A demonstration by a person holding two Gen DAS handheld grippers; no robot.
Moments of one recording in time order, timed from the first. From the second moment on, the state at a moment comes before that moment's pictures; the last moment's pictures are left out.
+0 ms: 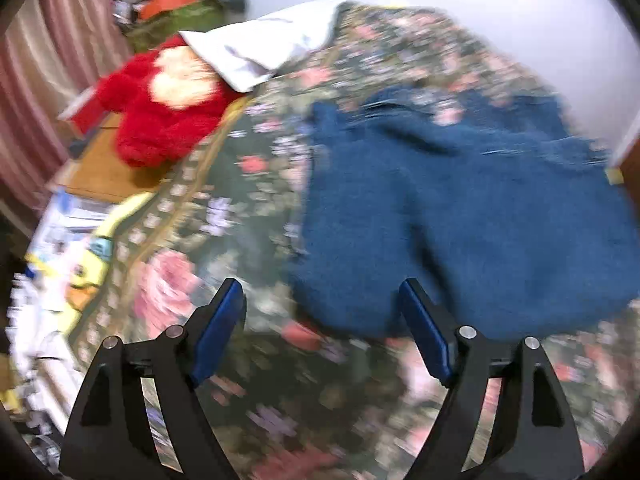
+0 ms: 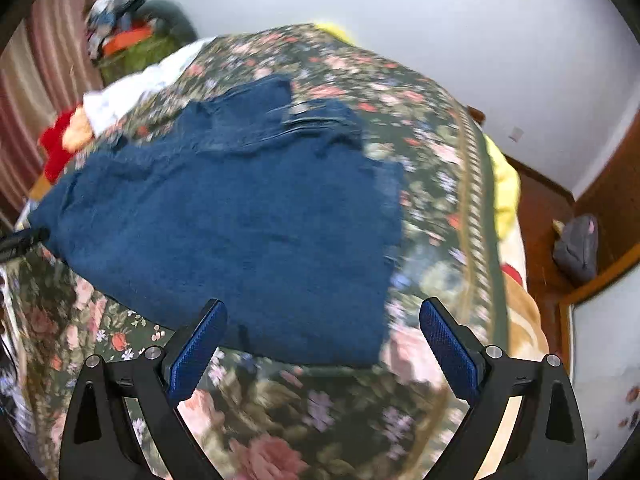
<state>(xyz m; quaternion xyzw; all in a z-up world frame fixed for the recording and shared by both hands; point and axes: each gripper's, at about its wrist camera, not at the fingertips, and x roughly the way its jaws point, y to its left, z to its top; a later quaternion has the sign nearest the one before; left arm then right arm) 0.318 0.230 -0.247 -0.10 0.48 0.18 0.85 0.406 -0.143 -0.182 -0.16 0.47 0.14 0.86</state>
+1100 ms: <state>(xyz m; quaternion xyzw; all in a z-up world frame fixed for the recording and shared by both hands) 0.266 0.235 -0.224 -0.26 0.43 0.12 0.86 0.389 -0.124 -0.156 -0.18 0.42 0.17 0.87</state>
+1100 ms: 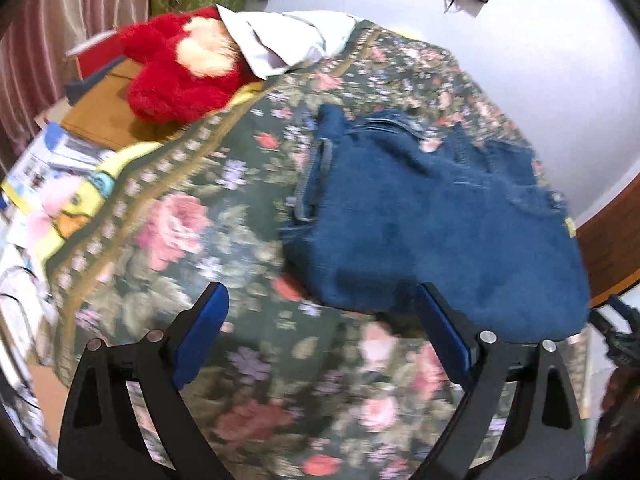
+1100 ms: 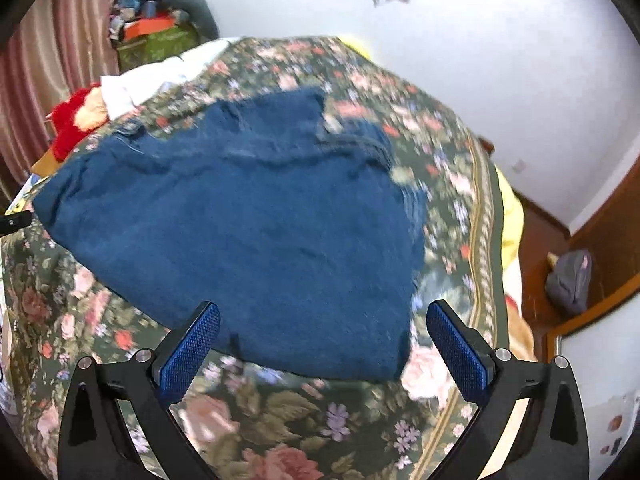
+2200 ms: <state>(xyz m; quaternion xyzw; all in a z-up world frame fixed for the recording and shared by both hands) 0.362 0.213 -0.299 -0.57 0.37 0.16 0.72 0.414 -0.075 -0.233 -0.20 0.47 0.25 0.82</state>
